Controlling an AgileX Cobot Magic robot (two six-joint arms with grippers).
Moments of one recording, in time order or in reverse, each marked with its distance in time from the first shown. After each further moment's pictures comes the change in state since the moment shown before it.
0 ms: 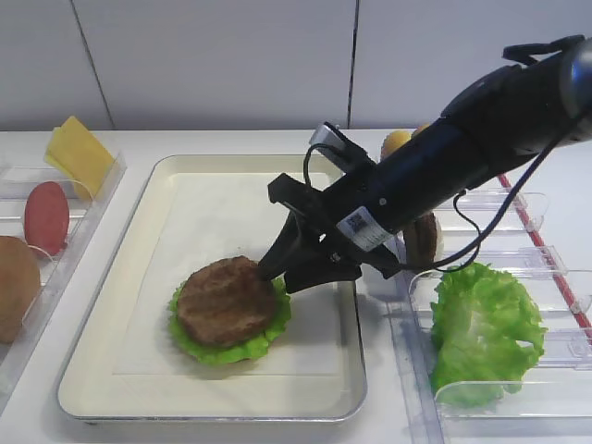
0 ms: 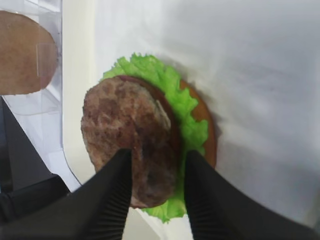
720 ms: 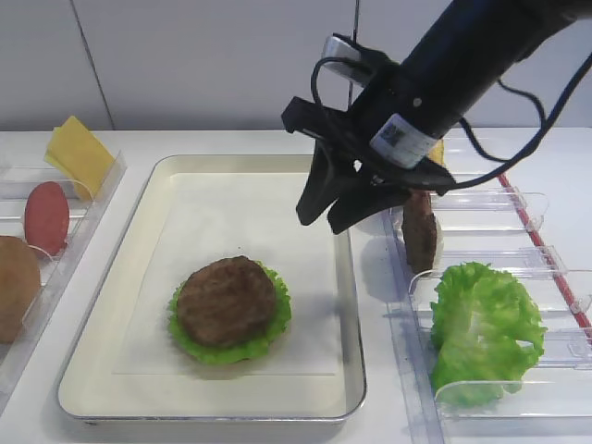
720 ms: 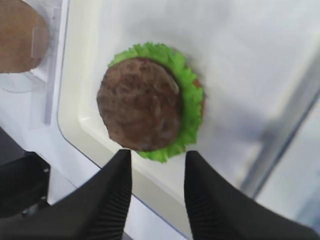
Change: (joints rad) left arm 0.000 0.000 0.000 0.000 0.000 0.000; right arm 0.000 -0.148 -0.230 -0.455 0.189 0.420
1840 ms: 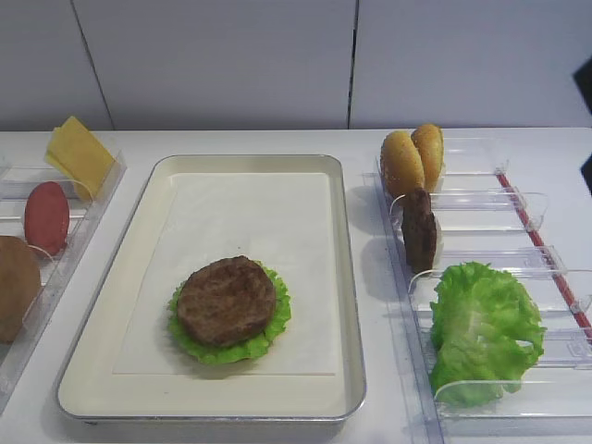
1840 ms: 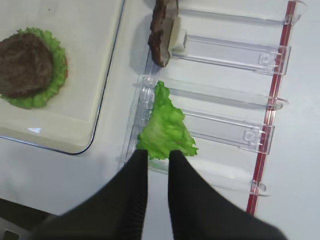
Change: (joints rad) left arm 0.000 0.000 0.000 0.000 0.000 0.000; right arm 0.000 -0.731 0.223 -0.624 0.136 0.384
